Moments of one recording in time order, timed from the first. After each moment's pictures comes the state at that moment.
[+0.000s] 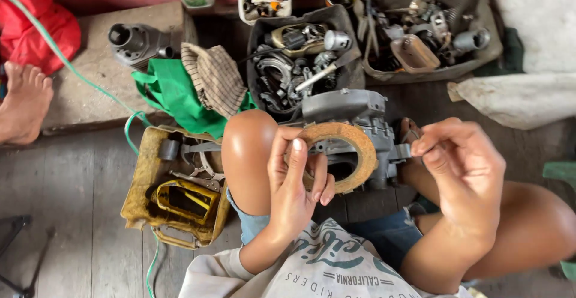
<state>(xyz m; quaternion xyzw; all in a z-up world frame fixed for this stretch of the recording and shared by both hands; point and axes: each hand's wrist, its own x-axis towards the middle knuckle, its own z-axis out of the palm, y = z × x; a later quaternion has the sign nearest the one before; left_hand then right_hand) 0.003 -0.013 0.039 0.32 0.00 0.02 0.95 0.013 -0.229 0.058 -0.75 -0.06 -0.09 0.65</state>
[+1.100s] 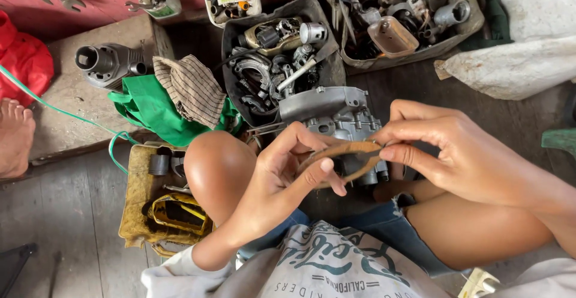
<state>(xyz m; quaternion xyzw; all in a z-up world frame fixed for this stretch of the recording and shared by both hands) 0.033 0.005 0.084 0.49 -0.15 -0.19 0.84 0.066 -0.250 0.127 -0.88 -0.20 0.22 0.37</state>
